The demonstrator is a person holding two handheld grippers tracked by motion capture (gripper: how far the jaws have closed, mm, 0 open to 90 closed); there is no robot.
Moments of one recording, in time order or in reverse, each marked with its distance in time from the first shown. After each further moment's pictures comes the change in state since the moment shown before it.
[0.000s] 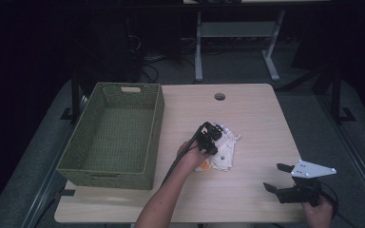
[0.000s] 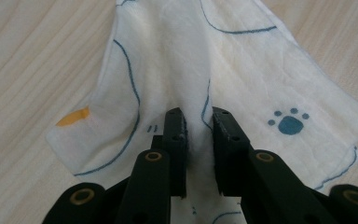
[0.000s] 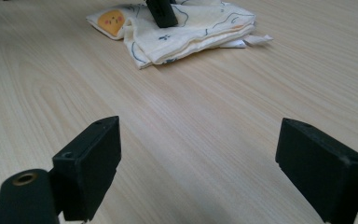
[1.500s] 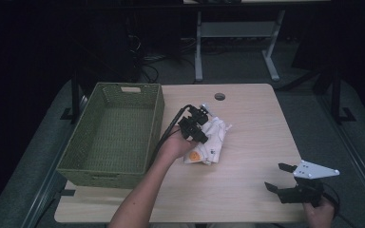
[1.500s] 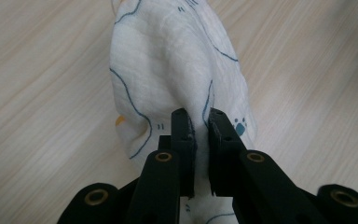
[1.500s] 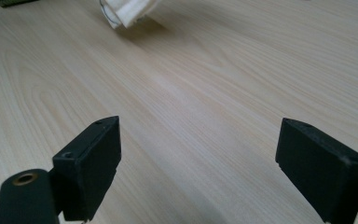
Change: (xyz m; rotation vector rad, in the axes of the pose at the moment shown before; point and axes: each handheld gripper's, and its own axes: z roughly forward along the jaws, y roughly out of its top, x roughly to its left) left arm 0.027 -0.009 -0.104 -0.068 -0.099 -0.077; right arm 0.001 -0.001 -0.004 -0.022 -0.009 0.008
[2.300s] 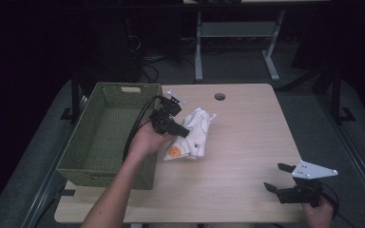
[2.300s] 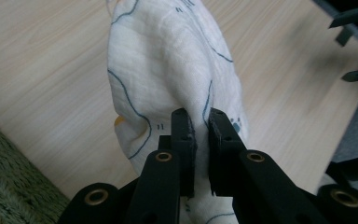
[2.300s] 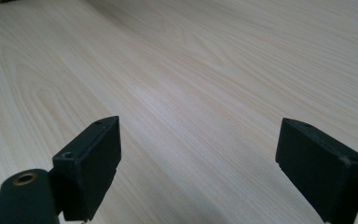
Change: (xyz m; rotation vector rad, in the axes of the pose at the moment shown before) left arm 0.030 -0.036 -0.077 -0.099 -0.093 -0.082; right arm 0.001 0.001 0.002 0.010 -0.007 -0.010
